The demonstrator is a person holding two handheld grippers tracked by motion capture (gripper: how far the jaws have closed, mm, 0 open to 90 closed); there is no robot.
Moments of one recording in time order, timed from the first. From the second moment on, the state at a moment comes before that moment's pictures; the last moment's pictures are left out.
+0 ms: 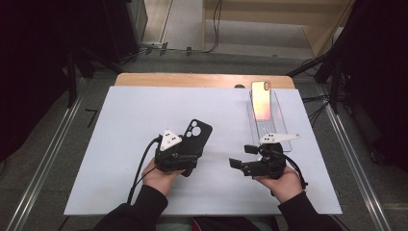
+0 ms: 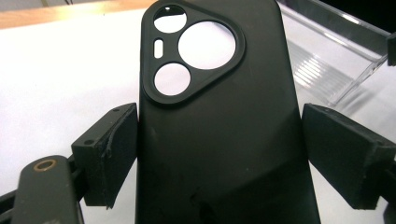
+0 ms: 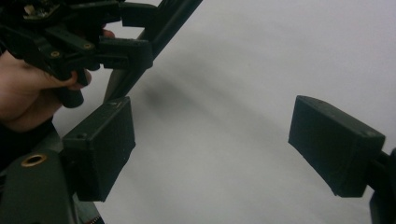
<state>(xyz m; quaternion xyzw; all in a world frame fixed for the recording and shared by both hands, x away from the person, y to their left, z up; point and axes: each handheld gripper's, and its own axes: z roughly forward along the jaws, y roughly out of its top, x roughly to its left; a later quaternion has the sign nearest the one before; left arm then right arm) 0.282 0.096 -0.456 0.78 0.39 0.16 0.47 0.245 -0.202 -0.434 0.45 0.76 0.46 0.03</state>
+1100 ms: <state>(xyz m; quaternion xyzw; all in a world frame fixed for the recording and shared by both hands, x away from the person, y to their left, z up) 0.264 0.077 -0.470 0.75 0.38 0.18 0.52 0.278 -0.173 -0.417 0.47 0.74 0.48 0.02</state>
